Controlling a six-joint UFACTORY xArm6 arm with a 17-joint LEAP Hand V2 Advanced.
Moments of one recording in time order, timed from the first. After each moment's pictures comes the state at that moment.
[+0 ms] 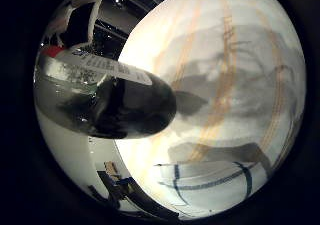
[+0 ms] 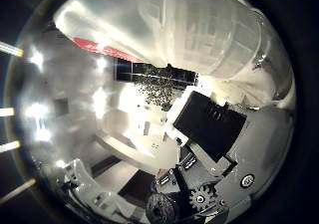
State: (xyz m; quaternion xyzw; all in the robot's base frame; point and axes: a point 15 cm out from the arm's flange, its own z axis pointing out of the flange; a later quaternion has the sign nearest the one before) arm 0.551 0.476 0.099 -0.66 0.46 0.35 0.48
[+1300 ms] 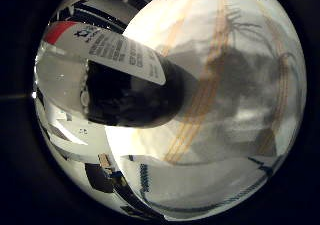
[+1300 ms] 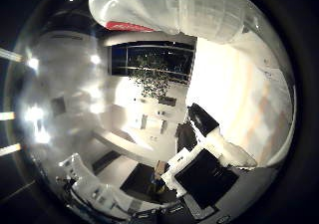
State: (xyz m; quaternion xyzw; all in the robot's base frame) arm 0.531 0.476 0.084 -0.70 0.43 0.35 0.44
